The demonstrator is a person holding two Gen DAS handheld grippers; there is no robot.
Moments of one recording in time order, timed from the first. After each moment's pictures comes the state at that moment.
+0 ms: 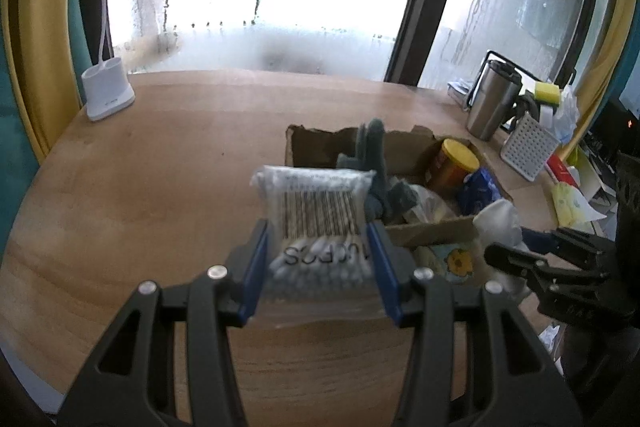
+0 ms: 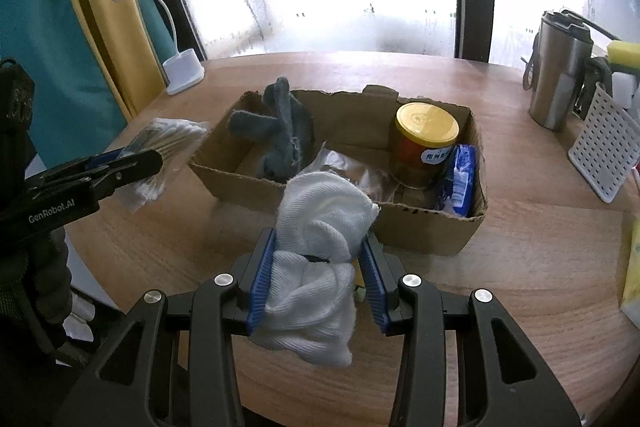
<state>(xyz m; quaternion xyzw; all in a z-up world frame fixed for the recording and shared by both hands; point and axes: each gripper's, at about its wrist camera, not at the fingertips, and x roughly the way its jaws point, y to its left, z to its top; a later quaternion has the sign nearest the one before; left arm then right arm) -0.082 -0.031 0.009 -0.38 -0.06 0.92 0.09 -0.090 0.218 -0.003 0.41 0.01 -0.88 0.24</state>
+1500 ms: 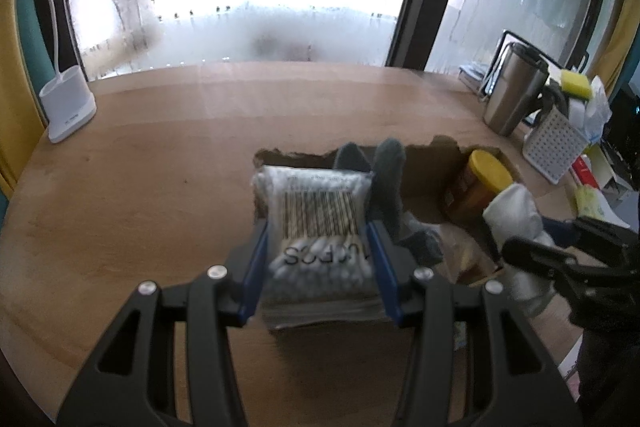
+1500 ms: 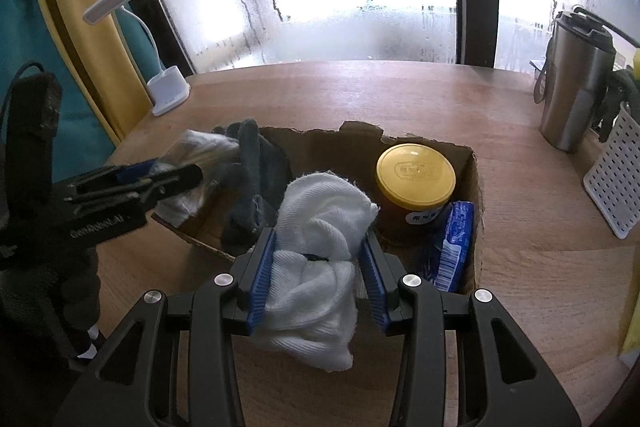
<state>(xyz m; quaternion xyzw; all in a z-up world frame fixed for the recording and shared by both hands) -0.169 -0.003 -0.018 -0.42 -0.03 0.90 0.09 -0.153 0.221 -0.005 0.42 -0.01 -0.87 0.25</state>
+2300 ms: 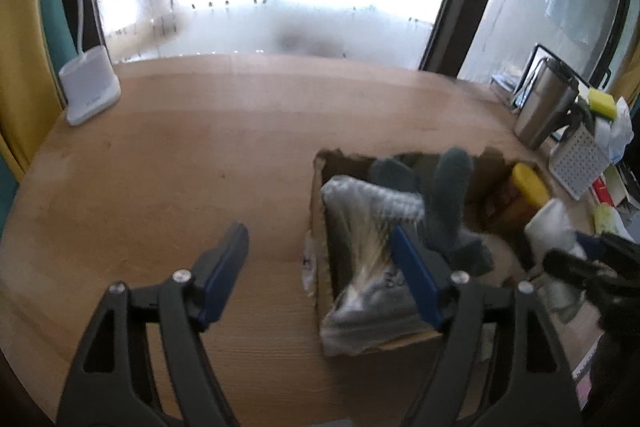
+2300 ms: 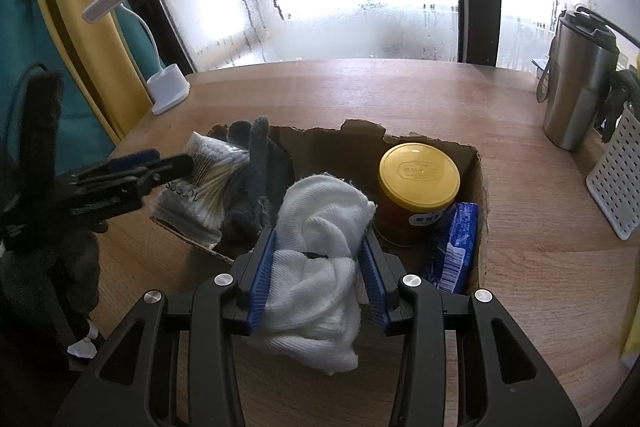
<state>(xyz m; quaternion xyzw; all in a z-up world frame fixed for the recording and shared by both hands) -0.181 -0.036 -0.030 -0.42 -0.05 0.90 0.06 -0.156 0.220 -0.006 0.42 -0.01 -0.87 0.25</state>
